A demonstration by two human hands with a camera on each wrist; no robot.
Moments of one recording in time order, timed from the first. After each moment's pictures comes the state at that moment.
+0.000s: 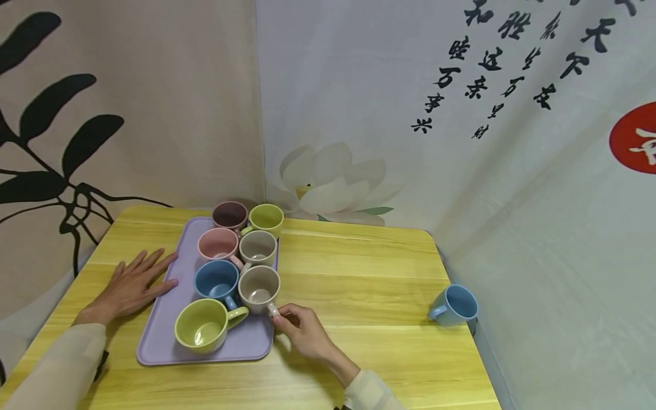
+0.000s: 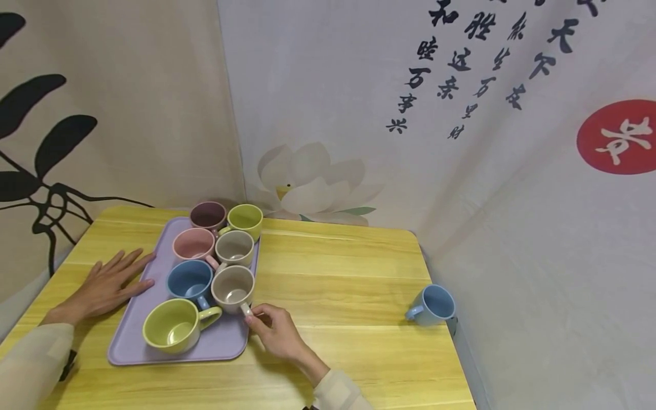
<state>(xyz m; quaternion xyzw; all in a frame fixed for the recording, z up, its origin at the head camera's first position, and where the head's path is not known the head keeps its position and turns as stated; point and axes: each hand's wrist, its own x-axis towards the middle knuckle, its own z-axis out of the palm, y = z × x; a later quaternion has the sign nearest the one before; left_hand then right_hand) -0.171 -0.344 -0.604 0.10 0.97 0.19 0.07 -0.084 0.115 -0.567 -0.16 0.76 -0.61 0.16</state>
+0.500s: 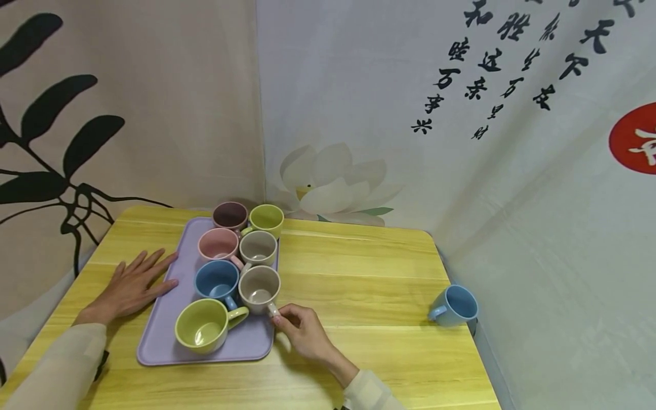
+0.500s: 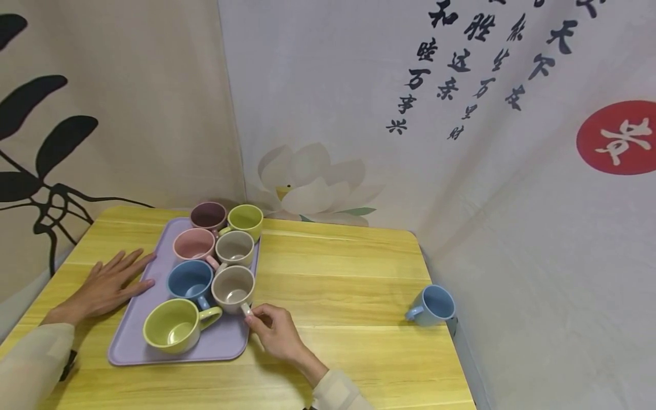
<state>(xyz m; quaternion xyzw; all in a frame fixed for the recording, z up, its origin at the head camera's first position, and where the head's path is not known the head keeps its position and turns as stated) -0.172 -0.344 -0.603 0.10 0.98 0.18 0.08 -0.083 0.114 -0.567 -0.16 0.76 -0.61 0.14</state>
